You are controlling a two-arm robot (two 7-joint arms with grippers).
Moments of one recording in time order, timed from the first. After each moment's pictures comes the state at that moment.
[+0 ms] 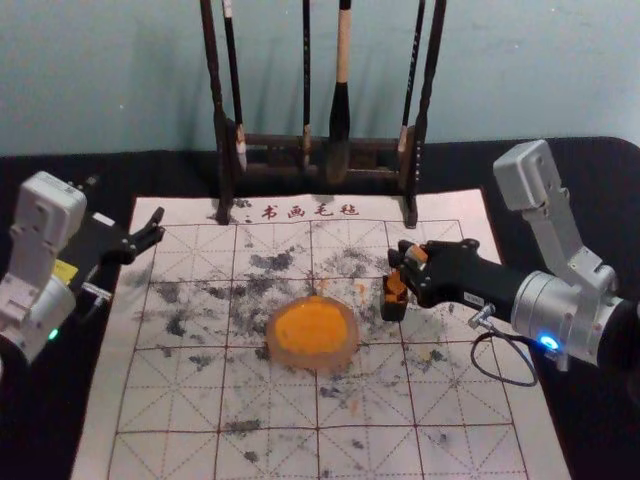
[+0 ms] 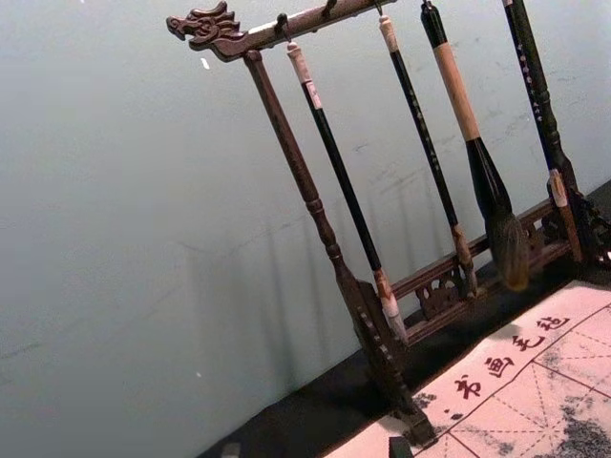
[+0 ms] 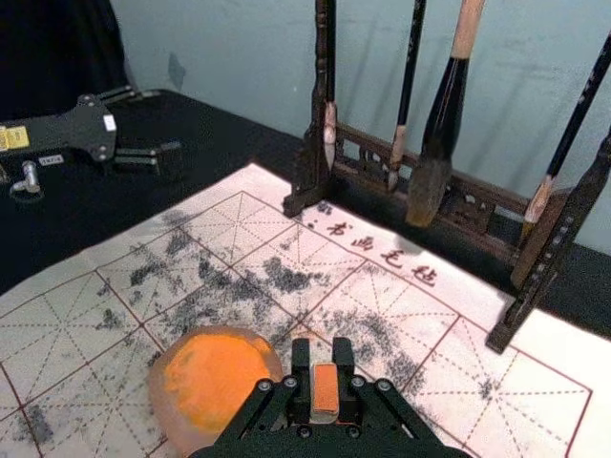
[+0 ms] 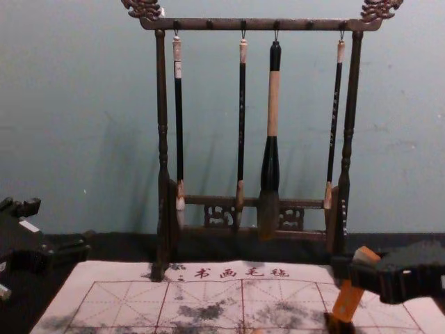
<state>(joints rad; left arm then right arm) -0.20 0.60 0.45 -1.41 -0.25 -0.12 0.03 0.15 0.55 -0.41 -1.71 0.47 0.35 0.34</state>
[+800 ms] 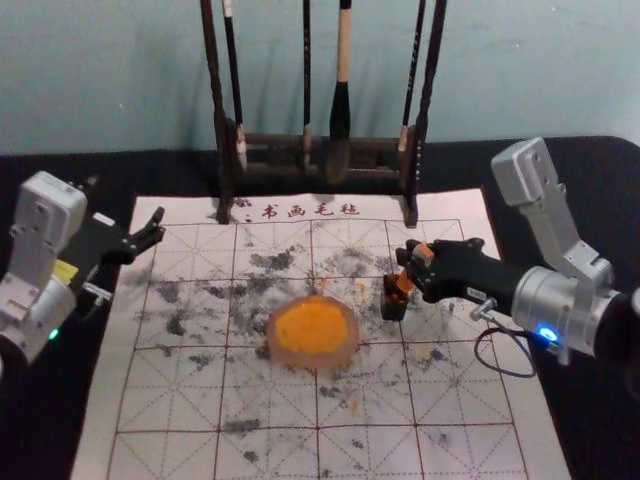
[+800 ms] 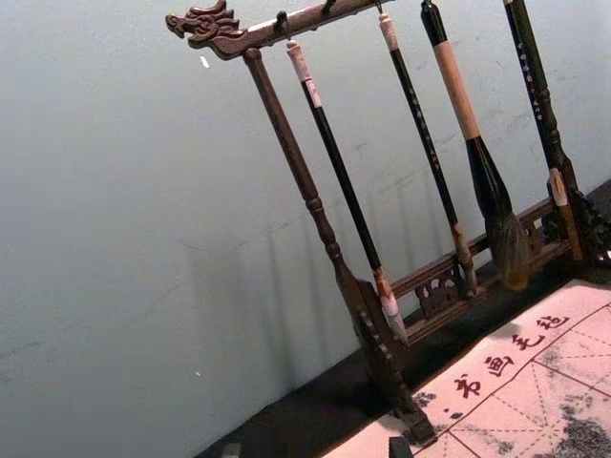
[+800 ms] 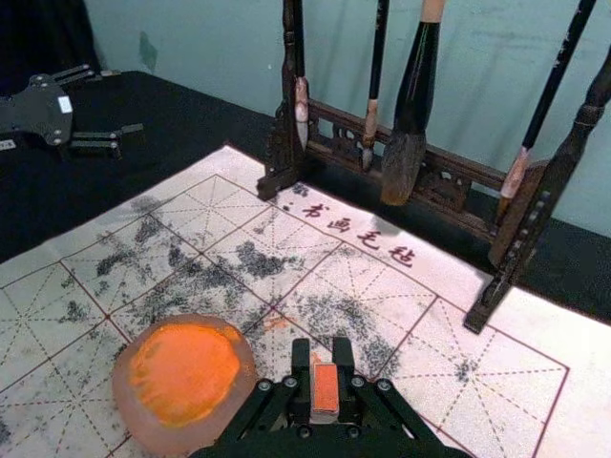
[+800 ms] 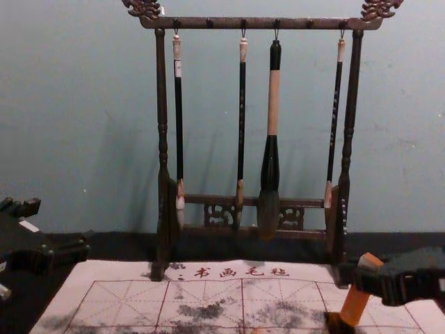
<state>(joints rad) -0.20 0.60 0.45 -1.41 -0.25 -0.12 0.03 0.18 0.52 -0.40 -1.65 0.45 0.38 0.34</state>
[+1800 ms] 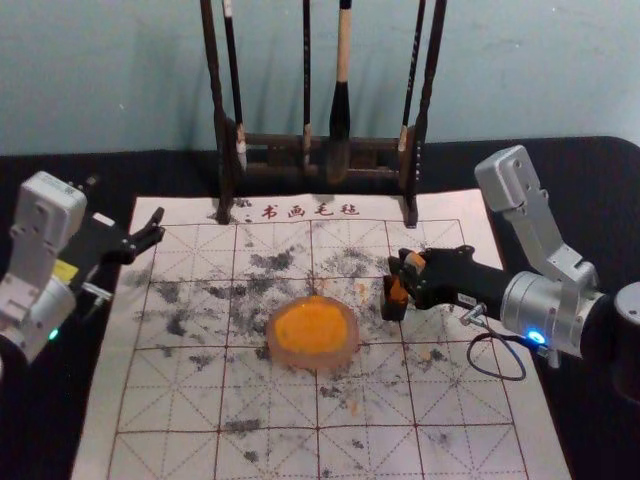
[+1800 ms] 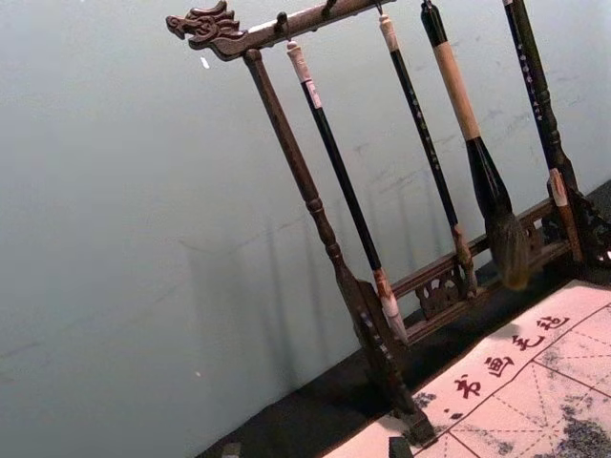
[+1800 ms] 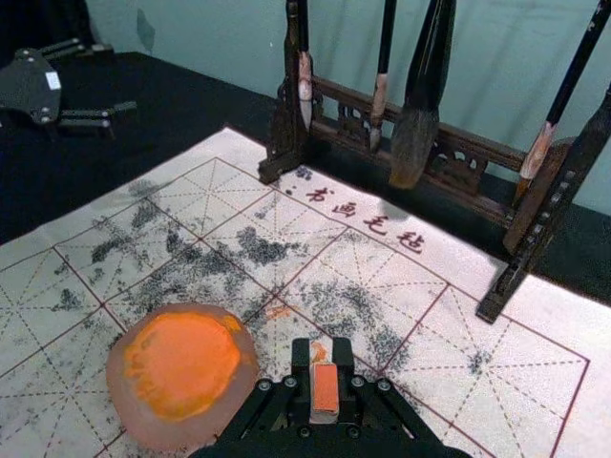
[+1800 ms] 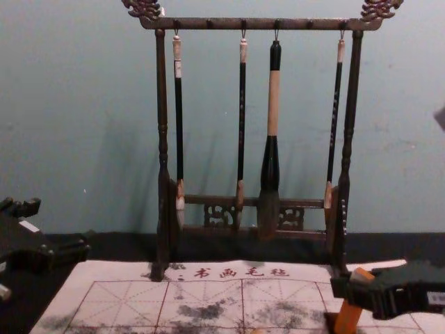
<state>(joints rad) -0.20 0.60 0.45 -1.41 -0.25 -0.12 0.03 0.20 0.50 -0.42 -1.61 0.42 0.39 0.35</state>
